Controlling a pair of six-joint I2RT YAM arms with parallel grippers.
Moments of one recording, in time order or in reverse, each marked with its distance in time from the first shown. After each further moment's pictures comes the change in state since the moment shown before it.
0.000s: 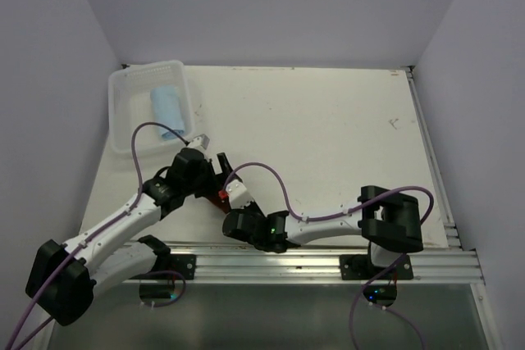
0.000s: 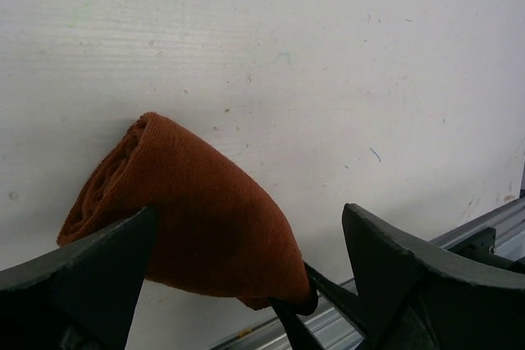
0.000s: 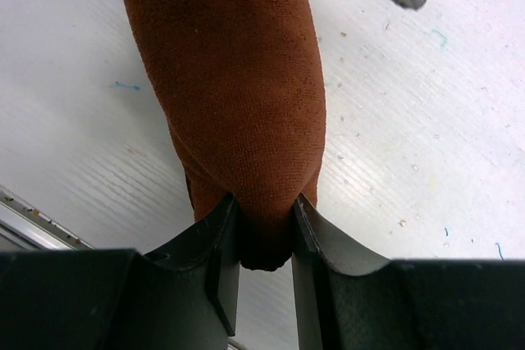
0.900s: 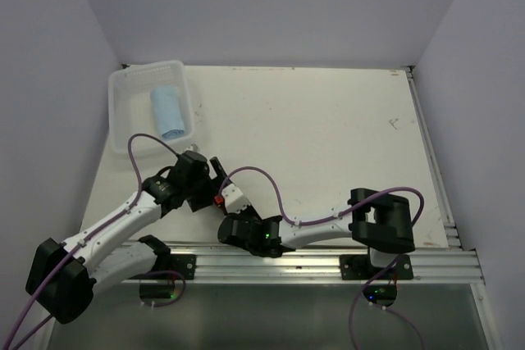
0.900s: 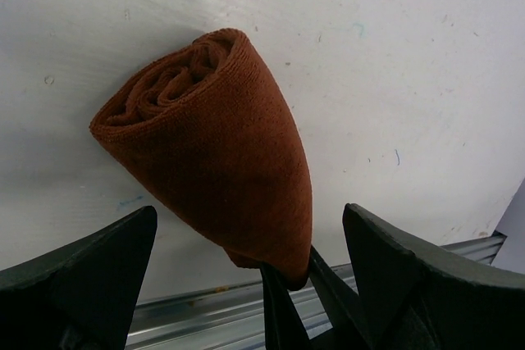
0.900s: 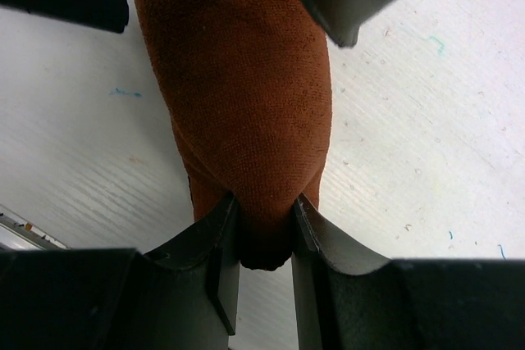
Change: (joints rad) left arm -0.012 -0.009 0.050 -0.259 -0.060 -0.256; right arm 0.034 0.055 0.025 0.020 0.088 0.000
